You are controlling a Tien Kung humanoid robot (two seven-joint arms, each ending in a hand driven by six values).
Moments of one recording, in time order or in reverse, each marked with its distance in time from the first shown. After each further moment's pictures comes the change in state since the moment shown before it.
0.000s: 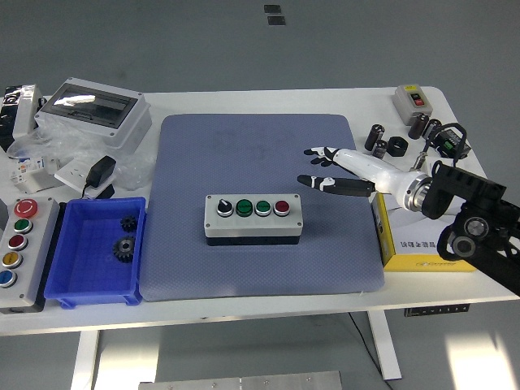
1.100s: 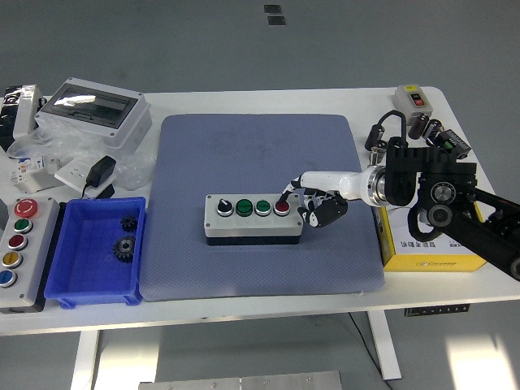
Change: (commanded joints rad) left arm -0.007 0.003 0.005 0.000 -0.002 -0.003 0.006; right arm 0.173 0.163 -0.115 -0.119 0.048 0.284 -0.177
